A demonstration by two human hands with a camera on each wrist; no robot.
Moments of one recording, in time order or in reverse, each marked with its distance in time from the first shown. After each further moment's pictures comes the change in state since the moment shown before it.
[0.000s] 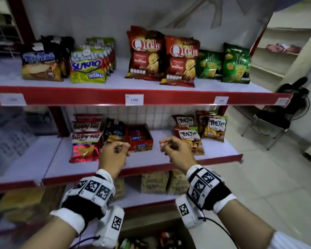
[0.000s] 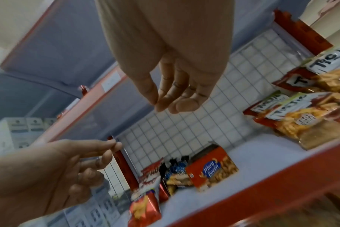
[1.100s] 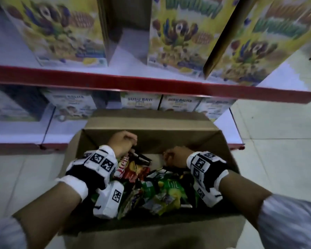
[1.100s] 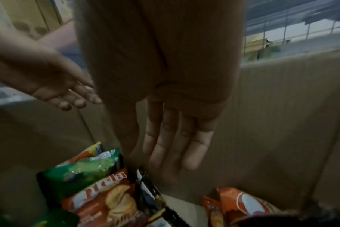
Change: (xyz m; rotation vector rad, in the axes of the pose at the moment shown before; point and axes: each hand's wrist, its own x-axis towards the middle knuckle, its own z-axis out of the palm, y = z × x) left_hand -0.072 -0.611 0.225 0.150 -0.316 -0.647; right_hand -0.075 0.662 0.157 -0.852 -0.991 0.426
